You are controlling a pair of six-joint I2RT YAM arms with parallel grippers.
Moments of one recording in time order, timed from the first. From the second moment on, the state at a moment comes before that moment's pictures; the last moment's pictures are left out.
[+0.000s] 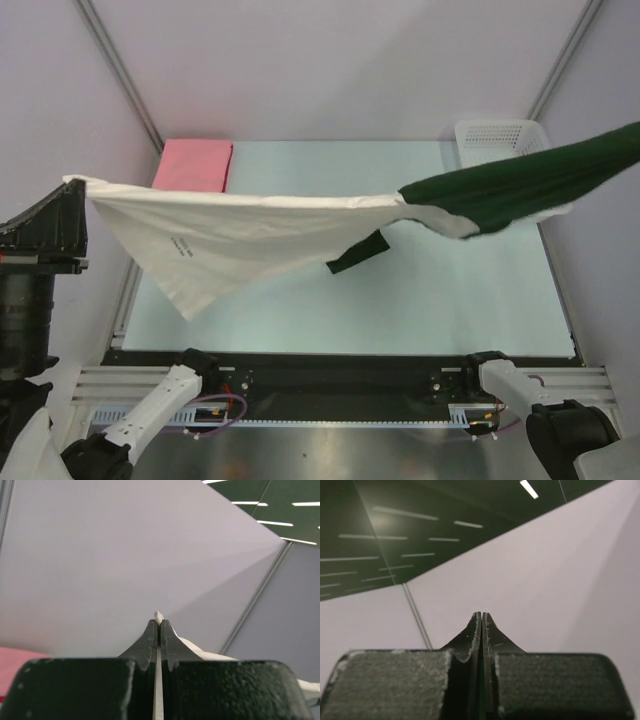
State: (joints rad) left arm -0.37 0.68 1.78 -0.61 -0.22 -0.36; right arm 0.12 1.01 2.38 -0.65 0.02 0.48
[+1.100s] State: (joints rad) left arm -0.40 0.84 1.80 -0.50 -0.13 -0.38; right arm 0.12 1.18 2.29 -0.25 0.01 0.45
